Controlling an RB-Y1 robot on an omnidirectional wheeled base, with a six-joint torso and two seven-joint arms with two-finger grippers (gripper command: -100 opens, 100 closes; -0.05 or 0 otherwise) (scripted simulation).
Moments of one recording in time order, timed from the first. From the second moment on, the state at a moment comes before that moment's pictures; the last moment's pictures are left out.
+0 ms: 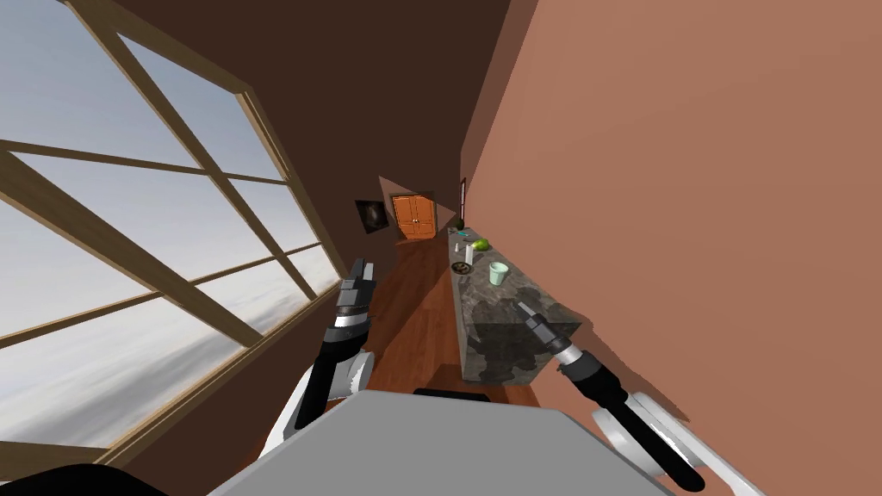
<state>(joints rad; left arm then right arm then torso) 0.47 0.01 0.03 -2.34 -0.07 -0.46 -0.06 0.51 -0.61 -0.01 -1.92 0.28 -0.54 0.10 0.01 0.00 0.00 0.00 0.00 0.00</state>
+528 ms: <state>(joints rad) 0.47 0.01 0.03 -2.34 -0.07 -0.46 -0.06 0.52 -0.78 -0.01 -1.80 0.34 -0.56 0.12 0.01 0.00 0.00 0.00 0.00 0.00</state>
